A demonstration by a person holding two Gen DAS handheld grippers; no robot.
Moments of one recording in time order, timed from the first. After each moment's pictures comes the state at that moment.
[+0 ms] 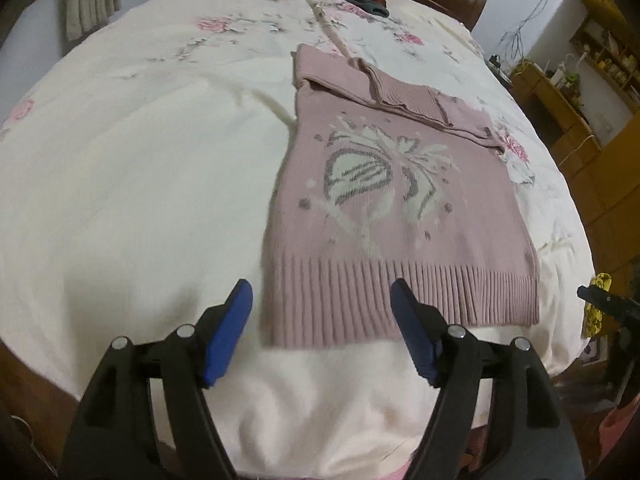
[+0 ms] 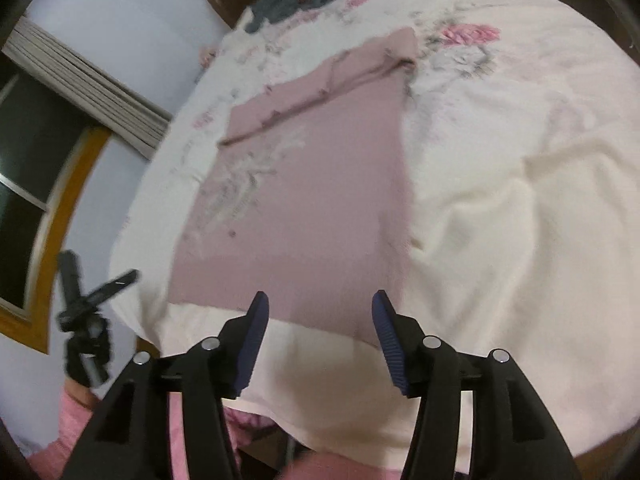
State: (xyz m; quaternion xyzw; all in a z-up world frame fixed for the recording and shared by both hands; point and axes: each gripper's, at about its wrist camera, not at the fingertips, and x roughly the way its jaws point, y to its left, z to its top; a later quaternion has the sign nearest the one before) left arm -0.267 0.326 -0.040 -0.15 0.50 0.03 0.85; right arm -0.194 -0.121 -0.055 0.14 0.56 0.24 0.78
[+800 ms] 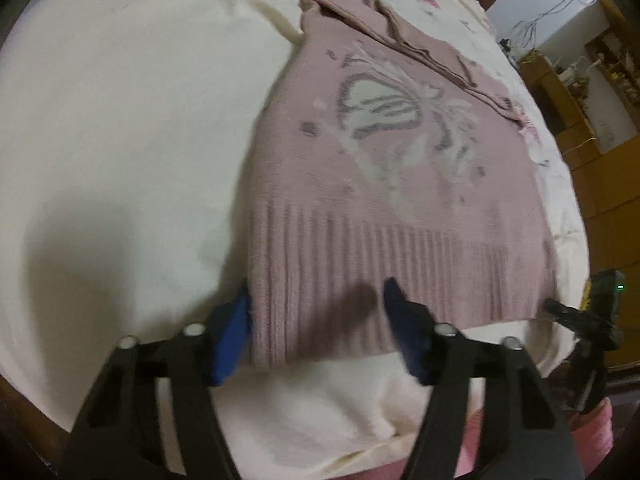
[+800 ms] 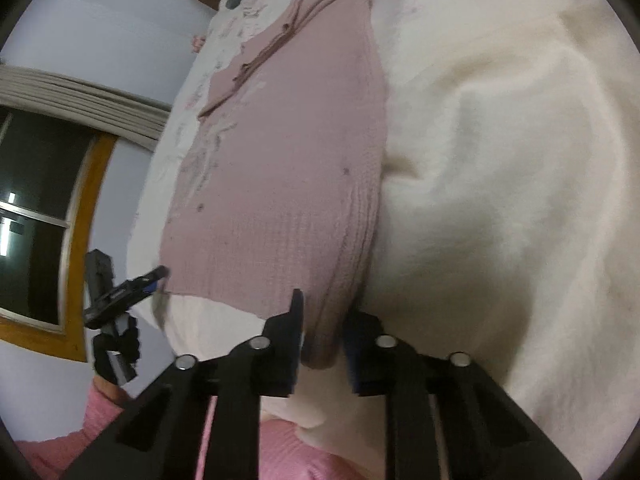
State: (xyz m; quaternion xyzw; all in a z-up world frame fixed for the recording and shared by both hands) left arm -0.235 0.326 -0.126 -0.22 0.56 -0.01 0.80; right arm -0.174 -0.127 -0.165 0.23 0.60 0.29 0.71
